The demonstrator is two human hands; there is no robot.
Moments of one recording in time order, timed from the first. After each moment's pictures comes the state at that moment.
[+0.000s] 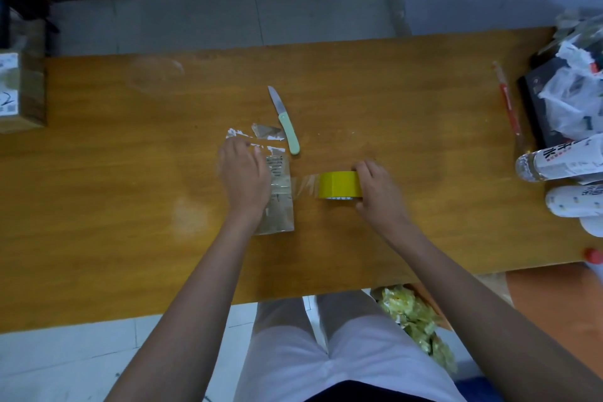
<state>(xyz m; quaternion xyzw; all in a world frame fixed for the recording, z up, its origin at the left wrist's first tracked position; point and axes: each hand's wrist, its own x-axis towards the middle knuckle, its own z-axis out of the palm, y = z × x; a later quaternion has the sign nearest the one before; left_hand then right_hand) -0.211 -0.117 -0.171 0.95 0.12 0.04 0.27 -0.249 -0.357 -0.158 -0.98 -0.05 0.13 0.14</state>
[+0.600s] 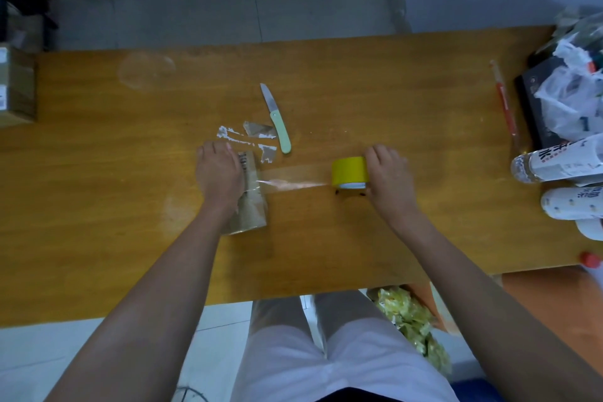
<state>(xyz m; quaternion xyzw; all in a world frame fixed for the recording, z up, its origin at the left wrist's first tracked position) -0.197 -0.089 -0.204 0.99 0.12 -0.03 0.12 -0.229 -0.386 -0.149 -1.00 -0.07 0.07 0.00</state>
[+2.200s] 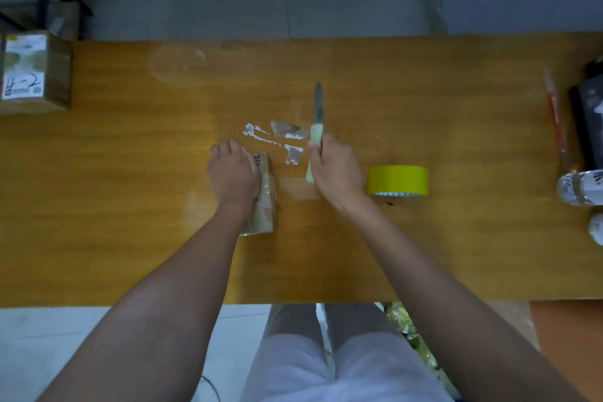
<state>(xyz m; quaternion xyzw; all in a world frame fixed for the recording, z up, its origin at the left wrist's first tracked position) -0.200 -0.075 -0.197 0.98 0.15 -0.05 0.09 -0.188 -0.251 -0.154 -0.95 0.05 0.13 0.29</state>
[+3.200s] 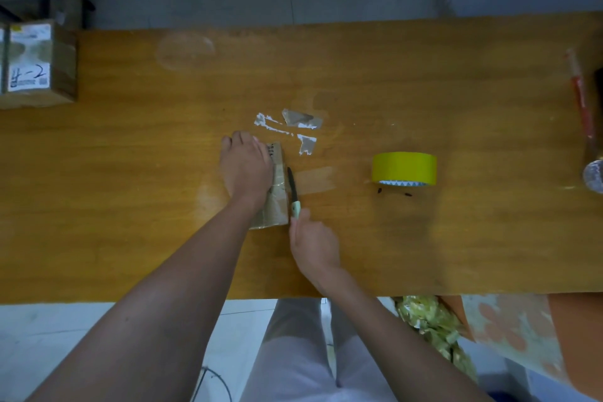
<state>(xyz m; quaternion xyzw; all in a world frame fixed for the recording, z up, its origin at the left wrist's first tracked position) -0.198 -0.071 -0.203 0.99 0.12 -0.08 0.03 -0.314 -0.198 -0.199 -0.94 0.00 0.27 0.21</state>
